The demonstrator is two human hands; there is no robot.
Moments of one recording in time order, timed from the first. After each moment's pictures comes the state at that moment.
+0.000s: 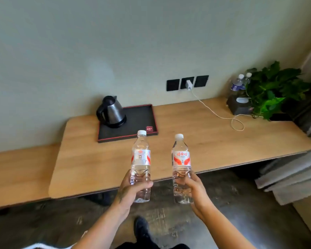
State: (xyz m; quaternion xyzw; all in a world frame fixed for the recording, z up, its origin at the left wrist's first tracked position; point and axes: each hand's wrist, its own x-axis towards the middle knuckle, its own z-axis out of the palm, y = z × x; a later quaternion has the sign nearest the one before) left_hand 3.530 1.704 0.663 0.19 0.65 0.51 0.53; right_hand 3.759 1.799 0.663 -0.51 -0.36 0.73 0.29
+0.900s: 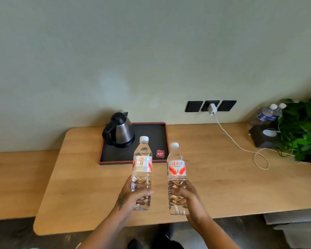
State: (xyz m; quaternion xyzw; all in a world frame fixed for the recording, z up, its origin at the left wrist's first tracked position) left_hand 3.410 1.839 0.651 0.16 0.66 0.50 0.54; right_hand 3.615 1.939 0.660 -0.52 -0.40 0.71 0.25
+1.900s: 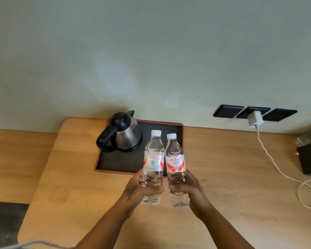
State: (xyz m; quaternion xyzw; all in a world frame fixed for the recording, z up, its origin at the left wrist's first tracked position) left_hand 3.346 1.983 0.584 0.14 0.66 0.48 0.57; right_hand 3.534 2.115 0.571 -0.46 -0.47 0.75 0.13
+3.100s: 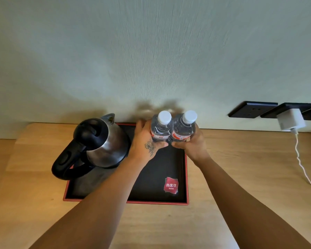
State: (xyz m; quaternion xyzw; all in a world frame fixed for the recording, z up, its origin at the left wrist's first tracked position) left_hand 3.257 2.206 0.468 0.38 0.80 0.36 0.29; right_hand 3.423 2.308 0.471 -0.49 -0.64 0.56 0.20
